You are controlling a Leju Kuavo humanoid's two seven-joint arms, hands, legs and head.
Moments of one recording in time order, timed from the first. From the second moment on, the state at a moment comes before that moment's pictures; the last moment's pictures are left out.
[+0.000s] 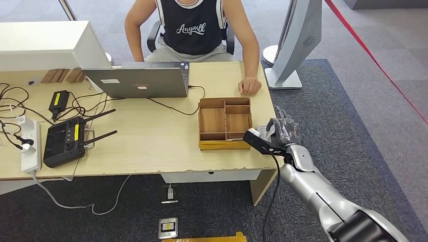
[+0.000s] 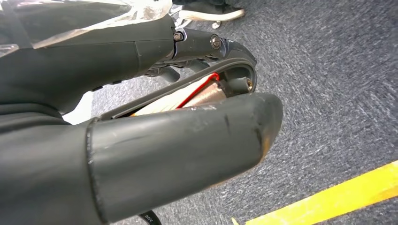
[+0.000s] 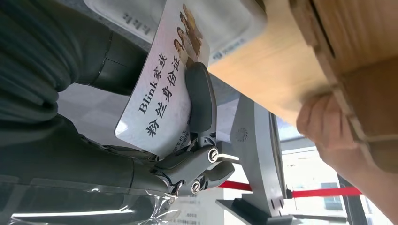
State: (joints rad) left arm -0.12 0.04 -1.18 -0.22 0.29 0.49 0.21; right arm -0.69 -0.21 0.66 -0.52 0.71 -0.58 0.11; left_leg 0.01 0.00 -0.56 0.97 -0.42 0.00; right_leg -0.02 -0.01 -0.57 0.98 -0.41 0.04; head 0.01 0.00
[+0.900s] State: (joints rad) left arm -0.12 0.04 -1.19 -0.22 0.21 0.48 0.16; right arm -0.95 -0.17 0.67 -0.66 0.85 -0.47 0.22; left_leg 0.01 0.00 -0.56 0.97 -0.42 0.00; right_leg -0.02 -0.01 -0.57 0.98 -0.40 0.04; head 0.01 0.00
